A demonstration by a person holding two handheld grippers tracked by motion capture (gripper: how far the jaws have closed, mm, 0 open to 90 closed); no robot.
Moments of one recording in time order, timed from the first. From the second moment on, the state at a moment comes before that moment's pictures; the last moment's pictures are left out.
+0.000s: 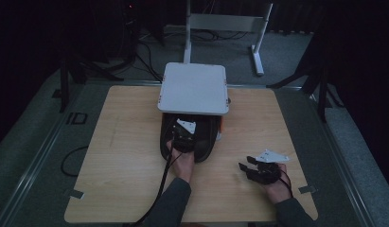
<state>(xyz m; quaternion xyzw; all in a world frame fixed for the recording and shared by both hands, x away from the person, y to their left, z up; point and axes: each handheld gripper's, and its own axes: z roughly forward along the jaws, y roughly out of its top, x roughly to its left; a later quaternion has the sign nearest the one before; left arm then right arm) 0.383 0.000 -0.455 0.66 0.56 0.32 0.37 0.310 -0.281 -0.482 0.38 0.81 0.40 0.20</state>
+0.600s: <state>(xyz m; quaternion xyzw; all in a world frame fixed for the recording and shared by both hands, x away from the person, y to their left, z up) 0.416 -0.012 -0.441 0.63 0.57 0.36 0.39 0.310 -0.279 -0.482 0.38 0.81 0.40 0.20</state>
